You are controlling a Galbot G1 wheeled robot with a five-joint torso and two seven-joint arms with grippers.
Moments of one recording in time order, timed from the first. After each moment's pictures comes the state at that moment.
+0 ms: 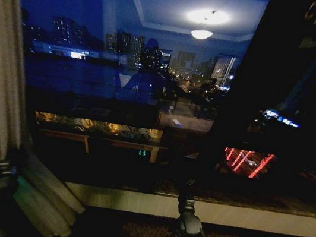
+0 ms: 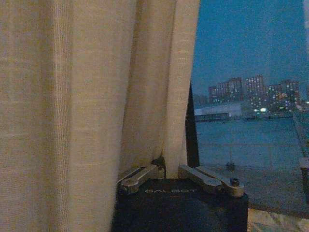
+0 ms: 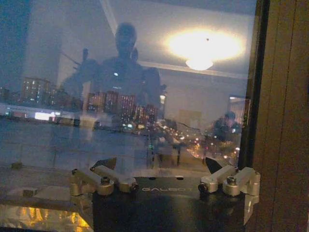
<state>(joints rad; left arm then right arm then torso) 0.73 -0.85 -0.59 -0.75 -0.53 -0.31 -0.08 -1.08 1.37 0.36 1.50 0.07 0.18 0.16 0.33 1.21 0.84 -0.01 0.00</state>
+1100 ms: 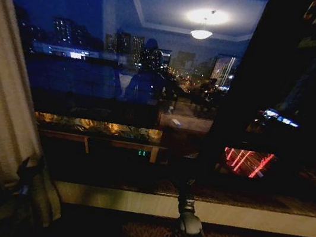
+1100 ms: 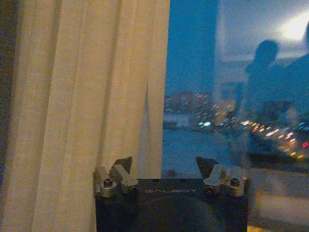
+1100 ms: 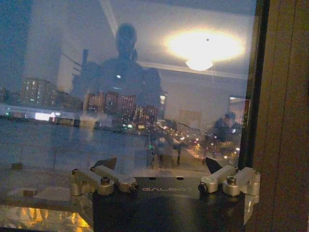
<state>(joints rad) 1.30 -1.12 -0.79 -1.54 -0.51 -0.20 -0.08 -1.08 1.37 0.36 1.50 0.07 0.18 0.16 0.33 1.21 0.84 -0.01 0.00</state>
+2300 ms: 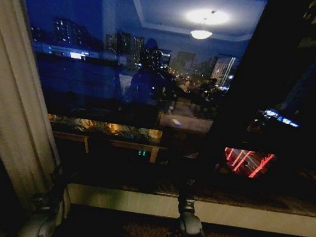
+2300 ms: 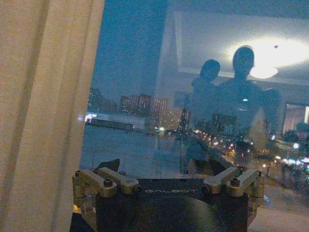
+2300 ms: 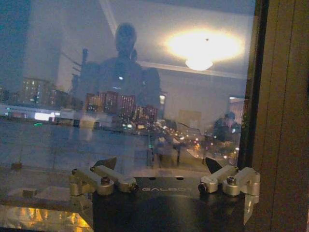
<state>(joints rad) 1.38 -1.24 -0.67 -1.77 -0.49 -0.17 -0.05 -1.08 1.37 0.36 1.50 0.07 0.18 0.16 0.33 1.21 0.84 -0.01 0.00</state>
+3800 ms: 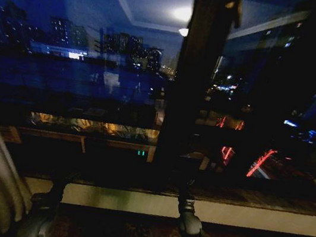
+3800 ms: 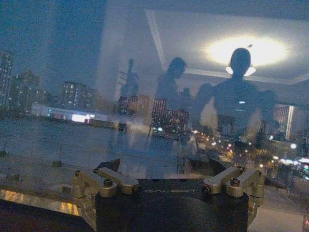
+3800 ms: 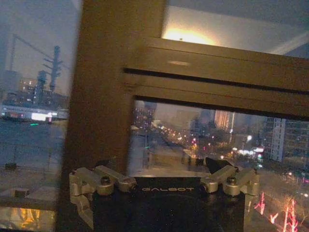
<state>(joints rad) 1.38 -1.24 -0.67 -1.76 -0.49 -0.17 -0.05 -1.08 1.37 0.37 1.50 0.07 0.18 0.16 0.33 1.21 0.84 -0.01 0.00</state>
